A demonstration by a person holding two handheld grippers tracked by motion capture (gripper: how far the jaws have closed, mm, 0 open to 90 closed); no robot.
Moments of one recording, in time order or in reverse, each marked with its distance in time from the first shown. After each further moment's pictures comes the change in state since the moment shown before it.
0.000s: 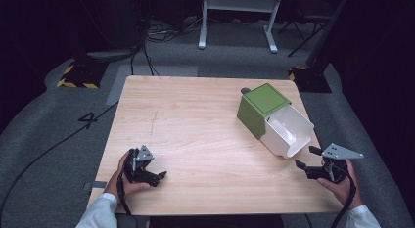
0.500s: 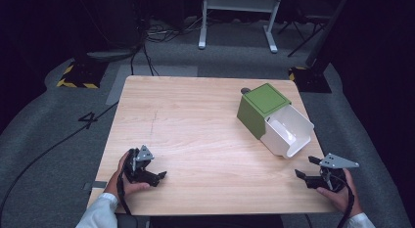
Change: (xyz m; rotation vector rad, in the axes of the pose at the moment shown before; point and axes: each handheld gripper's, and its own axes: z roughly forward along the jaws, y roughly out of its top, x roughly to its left) left arm 0.000 0.000 0.000 -0.001 0.001 0.000; right arm 0.002 -0.036 0.006 0.065 0.004 0.012
